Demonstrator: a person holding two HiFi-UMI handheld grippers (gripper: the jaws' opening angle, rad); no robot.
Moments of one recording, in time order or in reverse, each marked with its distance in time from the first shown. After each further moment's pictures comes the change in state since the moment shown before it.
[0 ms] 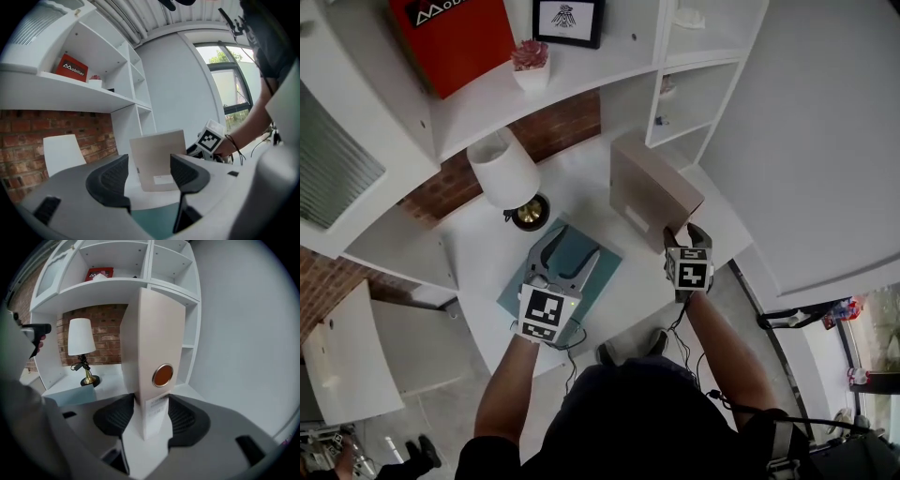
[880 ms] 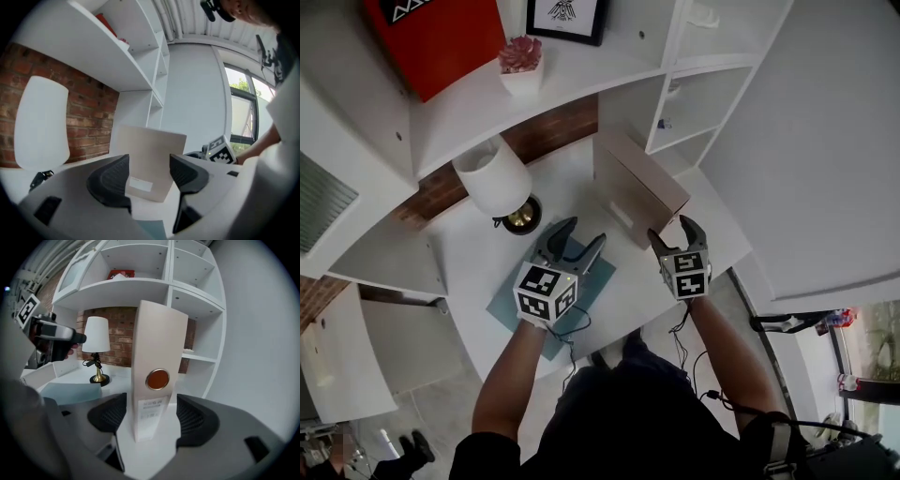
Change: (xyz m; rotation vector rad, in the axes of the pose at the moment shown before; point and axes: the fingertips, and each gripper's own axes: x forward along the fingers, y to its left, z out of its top) left arm 0.074 0.021 -0.026 -0.364 0.010 -0.082; right arm 0.032 0.022 0.036 -0.212 -0.103 0.155
